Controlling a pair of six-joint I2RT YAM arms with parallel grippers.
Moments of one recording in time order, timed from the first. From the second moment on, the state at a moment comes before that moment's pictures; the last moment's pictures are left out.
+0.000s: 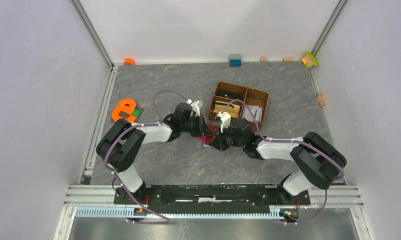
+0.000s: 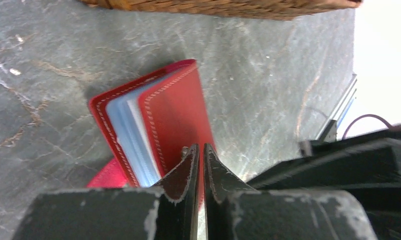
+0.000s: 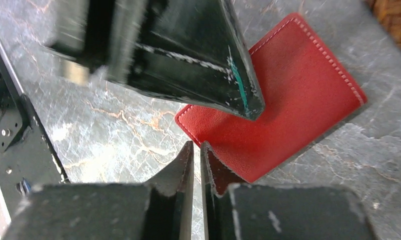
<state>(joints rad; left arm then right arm) -0.61 1.68 0.77 0.28 0.45 -0.66 0.75 1.52 0.53 0.45 -0.32 0.30</state>
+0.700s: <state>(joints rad) -0.58 1.74 0.81 0.15 0.44 -0.66 0.76 1.58 0.63 0.29 -0.05 0.27</state>
